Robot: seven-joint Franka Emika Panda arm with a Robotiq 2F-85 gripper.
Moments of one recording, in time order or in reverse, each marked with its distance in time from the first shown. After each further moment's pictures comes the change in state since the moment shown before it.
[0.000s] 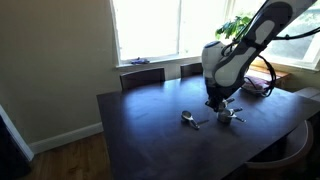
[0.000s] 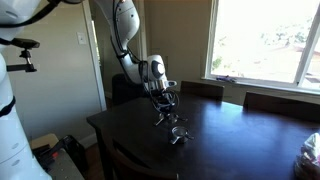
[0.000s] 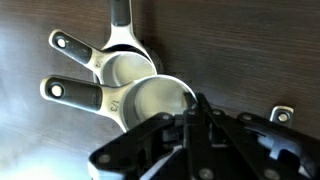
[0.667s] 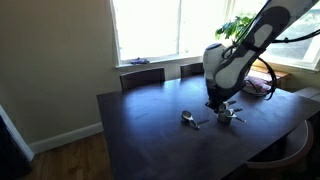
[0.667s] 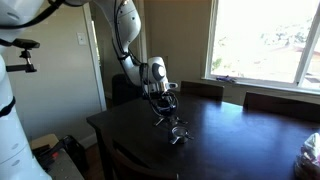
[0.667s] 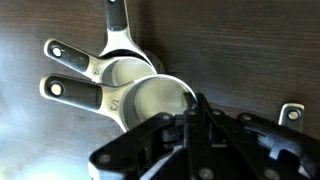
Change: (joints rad) arm -0.007 0.018 -0.006 0.000 0.013 0.030 0.037
